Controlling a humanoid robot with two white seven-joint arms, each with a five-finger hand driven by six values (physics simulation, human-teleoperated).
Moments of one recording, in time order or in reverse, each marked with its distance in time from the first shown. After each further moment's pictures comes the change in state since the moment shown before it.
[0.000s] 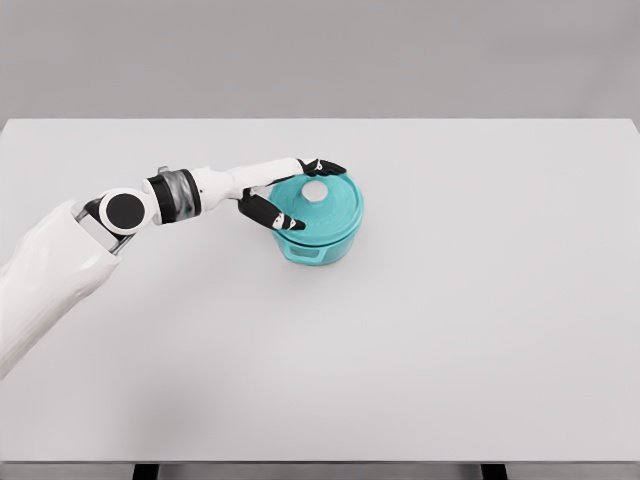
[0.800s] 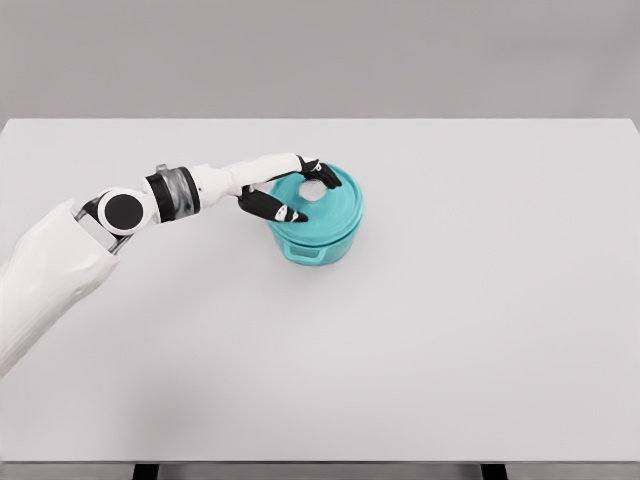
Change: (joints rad) left arm -0.002 -0.001 0.002 0.009 -0.017 -0.042 0.030; right arm 0.000 0.000 0.000 0.000 0.000 0.001 0.000
